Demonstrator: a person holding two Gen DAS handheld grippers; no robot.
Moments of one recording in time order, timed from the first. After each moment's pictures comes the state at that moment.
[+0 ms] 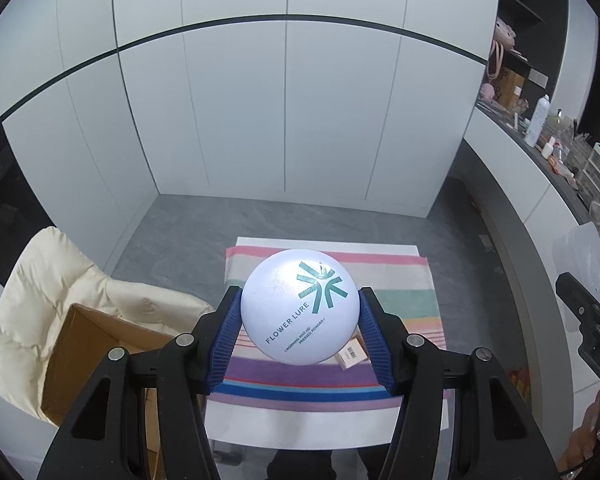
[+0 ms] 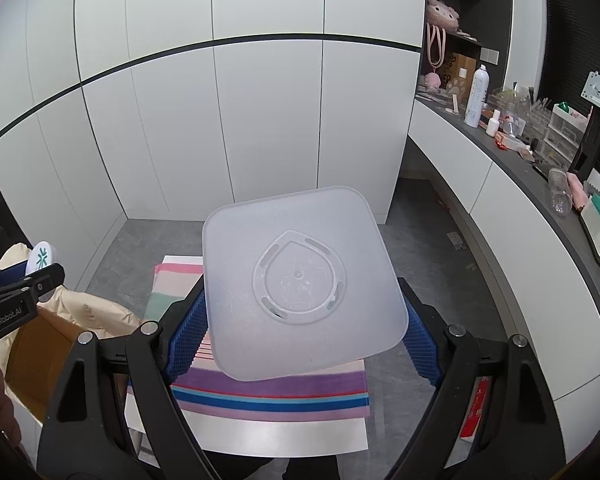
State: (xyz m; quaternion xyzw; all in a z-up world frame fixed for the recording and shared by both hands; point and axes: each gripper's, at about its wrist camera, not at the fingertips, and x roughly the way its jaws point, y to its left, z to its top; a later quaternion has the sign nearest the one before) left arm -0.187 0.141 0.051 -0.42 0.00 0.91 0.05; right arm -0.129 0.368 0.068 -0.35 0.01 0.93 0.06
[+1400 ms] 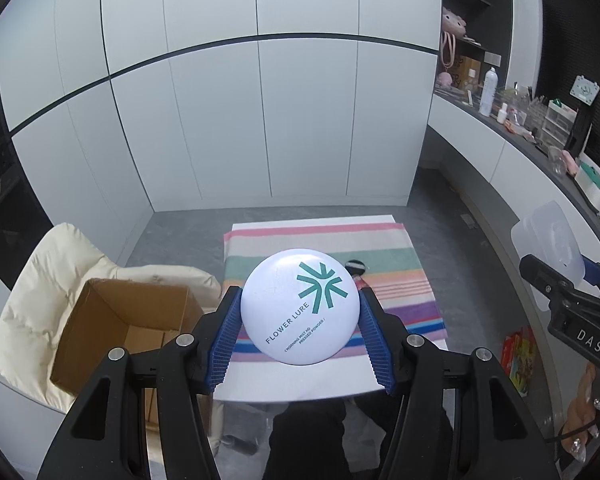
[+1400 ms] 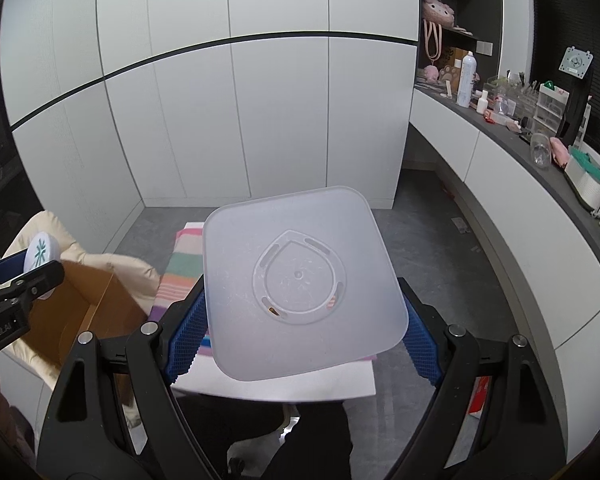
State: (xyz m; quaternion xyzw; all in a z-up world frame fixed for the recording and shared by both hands) left arm -0.008 0.128 0.035 -0.37 0.04 0.92 0.09; right arm 0.022 0.350 0.036 -0.34 0.03 0.94 0.04
